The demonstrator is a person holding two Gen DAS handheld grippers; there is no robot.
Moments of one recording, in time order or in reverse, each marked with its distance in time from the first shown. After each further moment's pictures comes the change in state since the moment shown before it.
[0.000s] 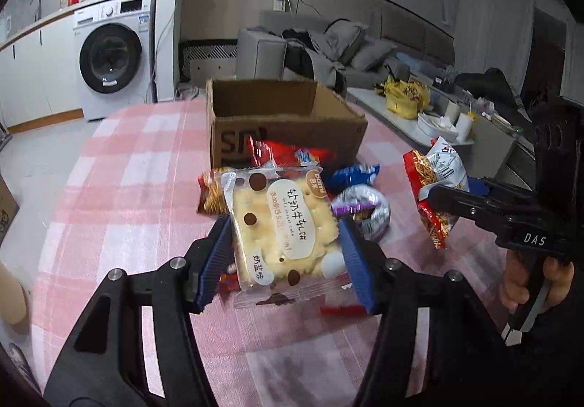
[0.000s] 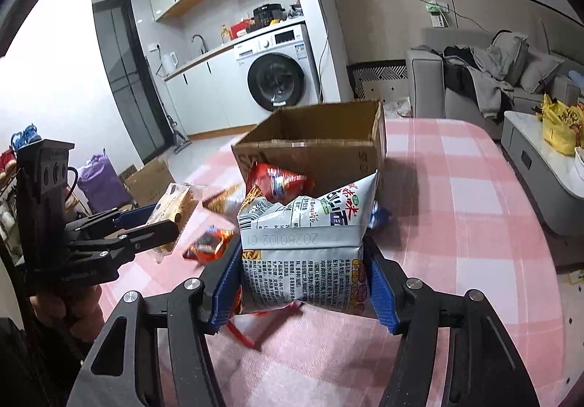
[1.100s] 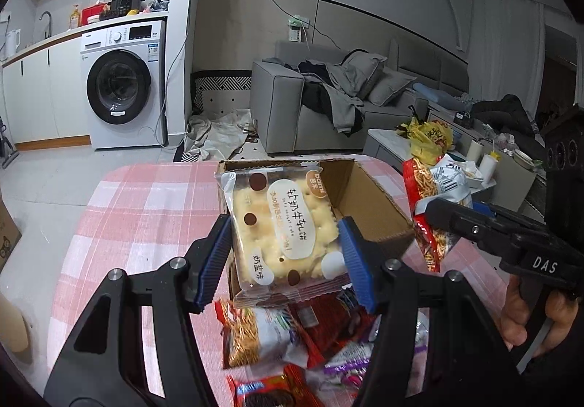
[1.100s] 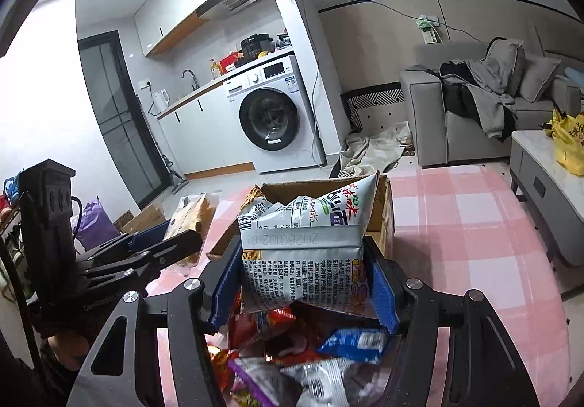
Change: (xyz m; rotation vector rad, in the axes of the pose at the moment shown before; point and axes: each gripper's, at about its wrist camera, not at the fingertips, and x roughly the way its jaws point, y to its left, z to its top) left arm 0.082 0.029 0.128 -0.016 -0.096 0.062; right arm 0.065 -0.008 0.114 0.070 -0.112 0.009
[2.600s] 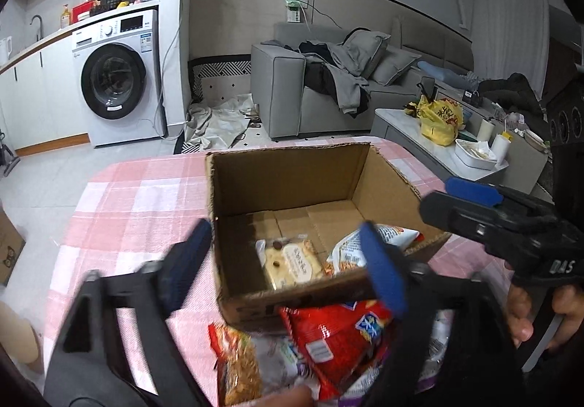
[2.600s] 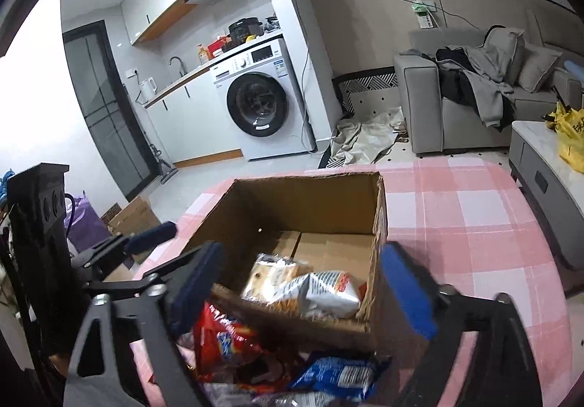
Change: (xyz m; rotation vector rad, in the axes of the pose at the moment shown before) left arm 0.098 0.002 0.012 0.046 0.065 0.021; right arm 0.059 -0.027 0.017 0.003 0.072 -0.029
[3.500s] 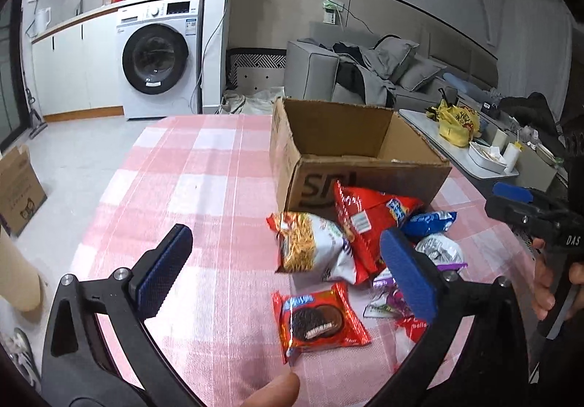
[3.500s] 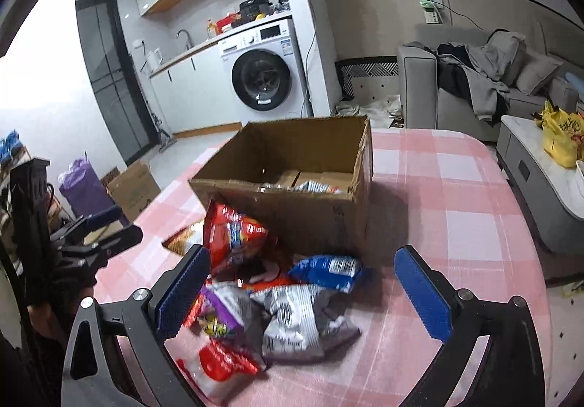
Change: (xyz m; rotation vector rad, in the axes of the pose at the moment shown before) left arm -0.124 0.043 -0.122 -0.104 -0.005 0.086; right arm -0.074 0.013 -0.074 -0.091 0.083 -0.042
